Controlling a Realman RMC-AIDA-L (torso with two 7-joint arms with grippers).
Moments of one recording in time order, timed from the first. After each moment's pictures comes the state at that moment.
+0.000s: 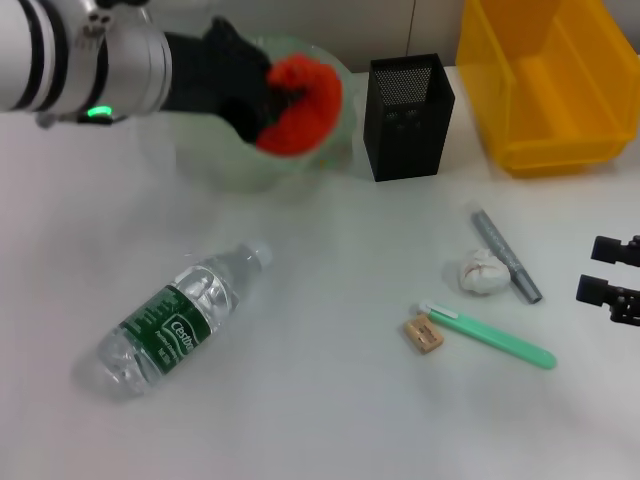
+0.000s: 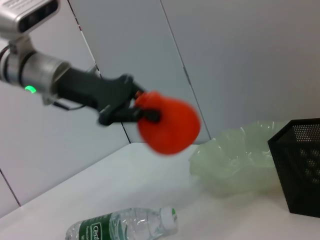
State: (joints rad) left arm -0.59 -2.07 1.47 1.47 2.25 1.23 -2.05; right arm 0.29 2.03 -0.22 -0.76 -2.15 -1.91 1.35
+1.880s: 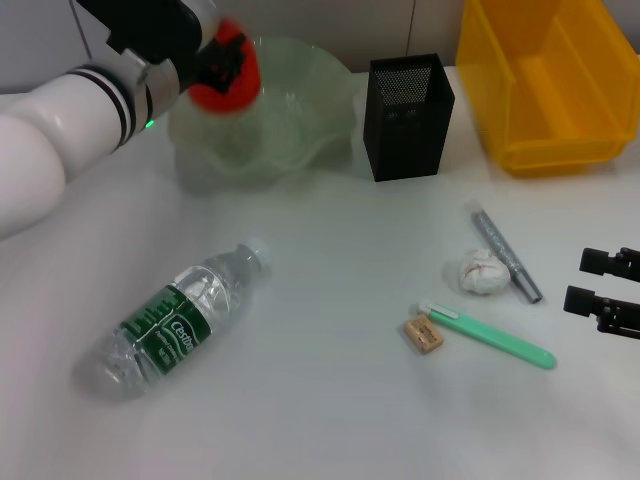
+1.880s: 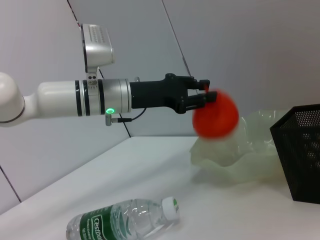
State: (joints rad) left arm -0.73 -2.08 1.76 0.78 2.14 0.07 -2.05; right arm 0.29 2.04 -0.23 -0.74 -2.17 -1.88 1.34
